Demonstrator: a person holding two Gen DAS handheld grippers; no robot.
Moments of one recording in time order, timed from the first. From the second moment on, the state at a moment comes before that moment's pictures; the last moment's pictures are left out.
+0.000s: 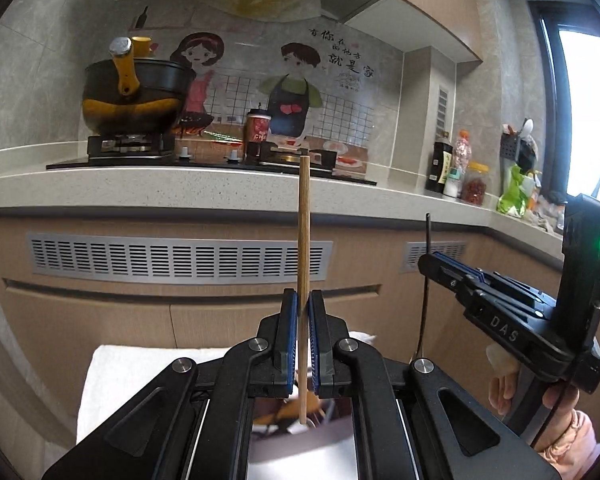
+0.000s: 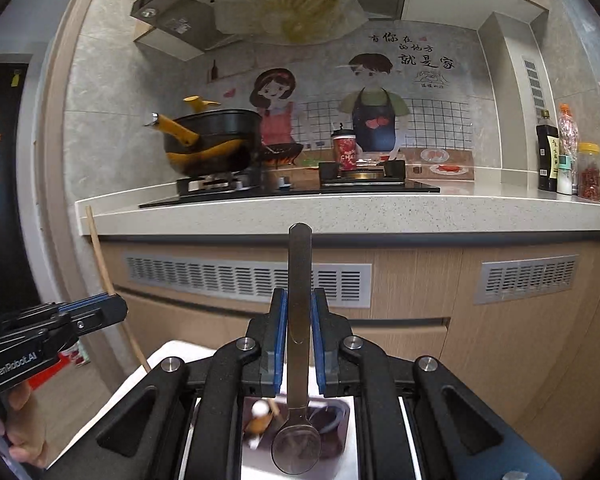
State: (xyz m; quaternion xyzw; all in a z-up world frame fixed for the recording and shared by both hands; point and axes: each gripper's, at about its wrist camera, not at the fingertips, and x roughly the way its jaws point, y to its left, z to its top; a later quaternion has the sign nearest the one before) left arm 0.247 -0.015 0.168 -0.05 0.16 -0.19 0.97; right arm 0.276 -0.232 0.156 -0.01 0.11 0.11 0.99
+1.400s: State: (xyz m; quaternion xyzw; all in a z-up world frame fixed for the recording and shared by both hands) left arm 0.053 -0.026 0.031 0.00 0.25 -0.05 0.97; right arm 0.097 -0.225 0.023 -0.06 0.25 0.00 0.97
